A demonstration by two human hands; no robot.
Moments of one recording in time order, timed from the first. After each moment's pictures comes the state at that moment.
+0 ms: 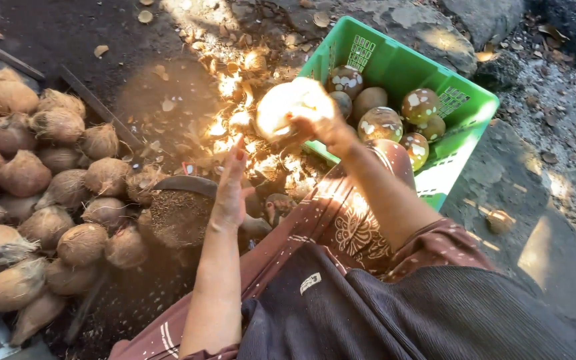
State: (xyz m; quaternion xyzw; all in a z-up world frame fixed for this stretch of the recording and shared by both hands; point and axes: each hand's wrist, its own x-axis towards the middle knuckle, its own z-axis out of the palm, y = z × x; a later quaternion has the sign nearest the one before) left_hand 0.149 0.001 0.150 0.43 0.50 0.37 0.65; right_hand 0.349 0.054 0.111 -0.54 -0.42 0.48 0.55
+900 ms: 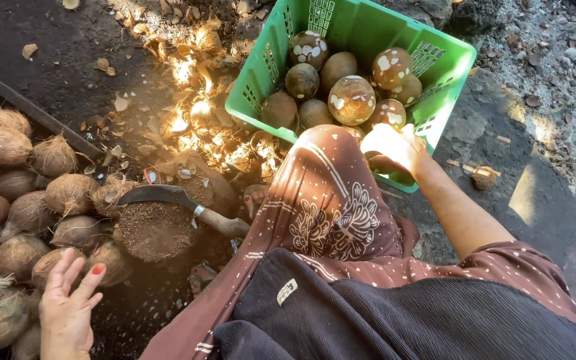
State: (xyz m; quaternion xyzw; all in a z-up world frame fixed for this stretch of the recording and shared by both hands) left_hand -0.022 -0.045 0.183 0.35 0.79 0.26 0.43; right_hand 0.543 -0.046 0.072 -0.86 -0.38 0.34 -0.06
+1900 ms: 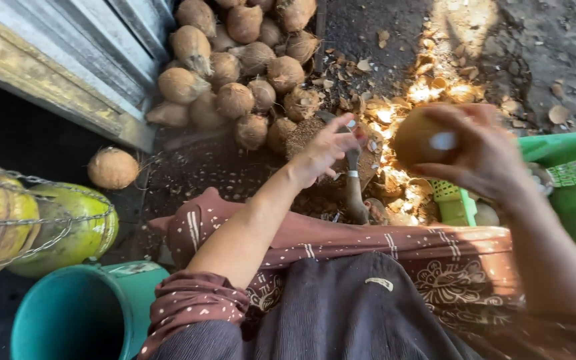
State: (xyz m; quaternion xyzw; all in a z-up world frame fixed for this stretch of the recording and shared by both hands) left_hand 0.030 -0.053 0.172 0.31 0.52 0.45 0.66; right_hand 0.272 0.045 0.258 -0.43 -0.88 0.21 0.05
